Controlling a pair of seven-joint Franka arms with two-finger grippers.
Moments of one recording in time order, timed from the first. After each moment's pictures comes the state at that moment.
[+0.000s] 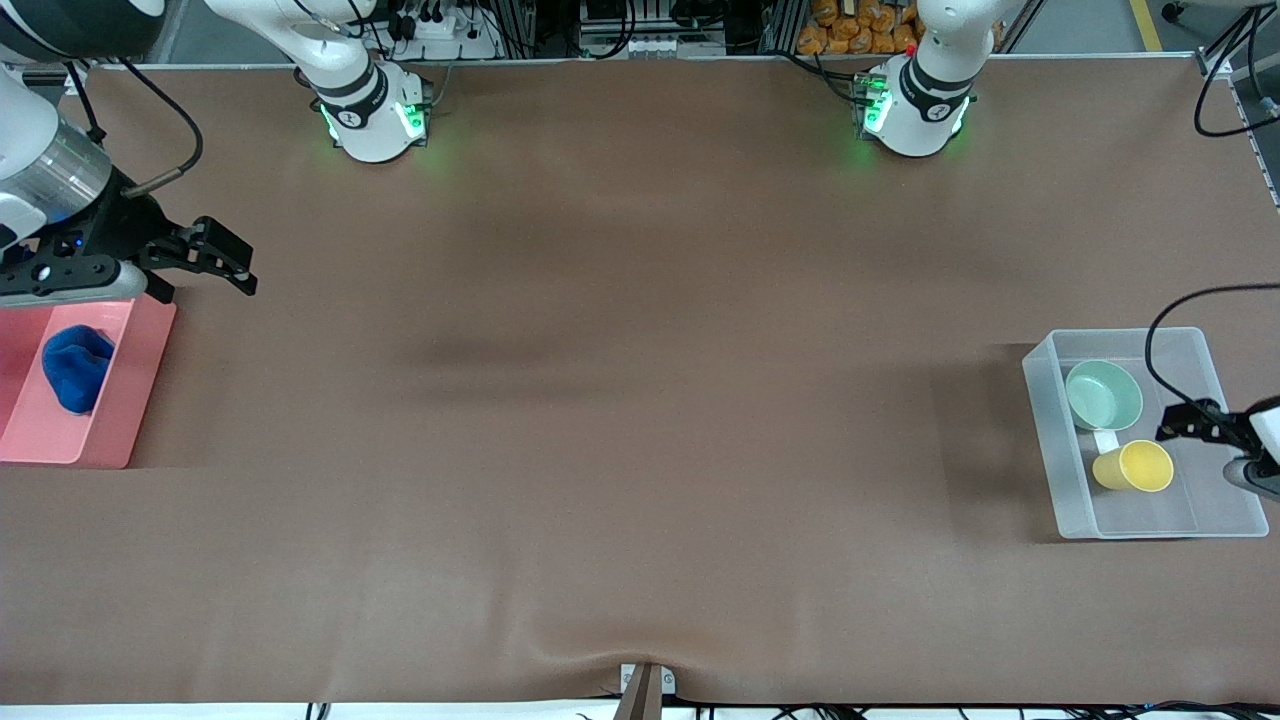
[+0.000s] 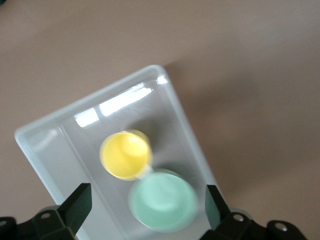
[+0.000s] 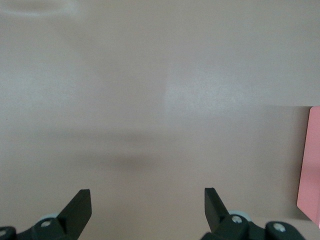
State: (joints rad) left arm 0.58 0.56 -0.55 -1.30 0.30 1.75 0.40; right arm -0.01 -0.05 0.11 -1.71 0.06 1.74 0.03
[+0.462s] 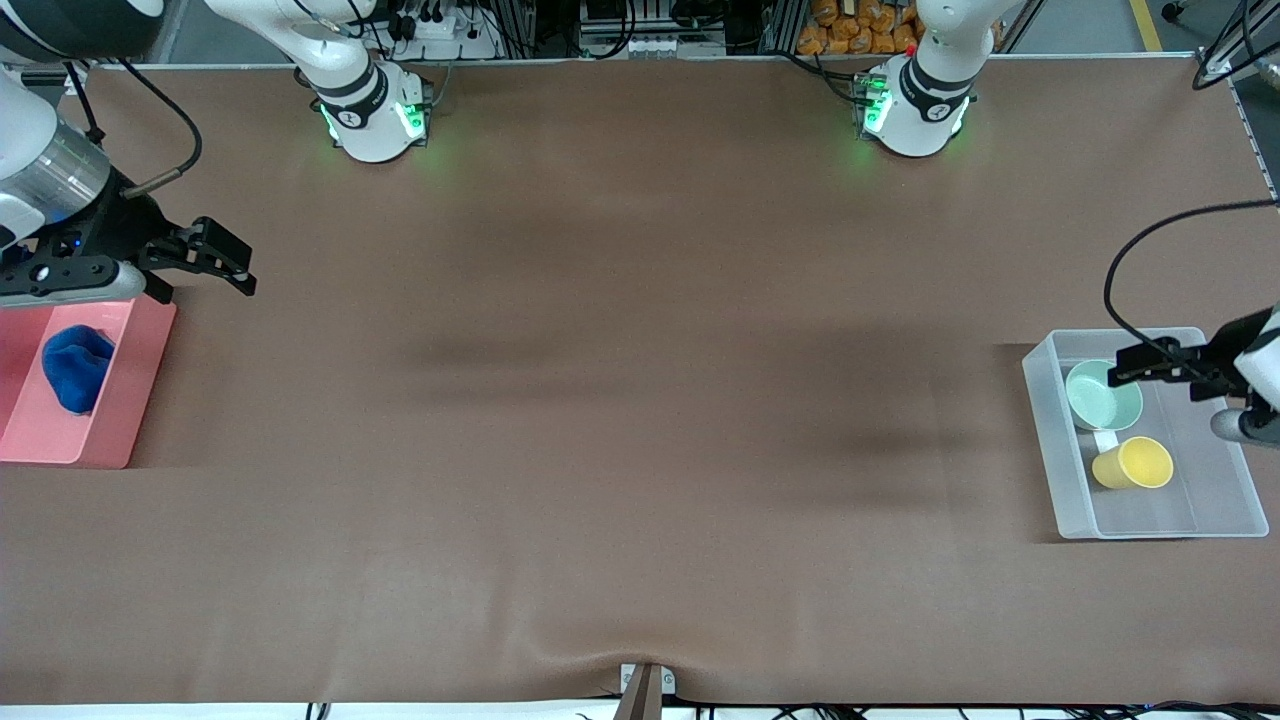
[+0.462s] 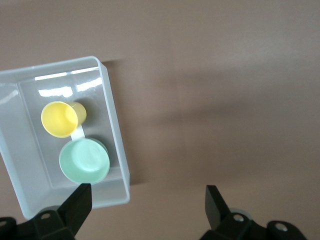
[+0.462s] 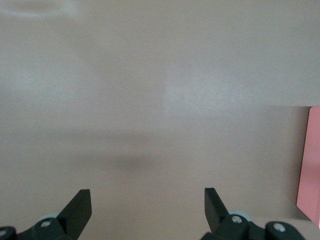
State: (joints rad) left arm 0.56 0.37 -0.64 -1.33 0.17 1.59 0.06; right arm -0.01 -0.05 0.11 -1.71 0.06 1.74 0.03
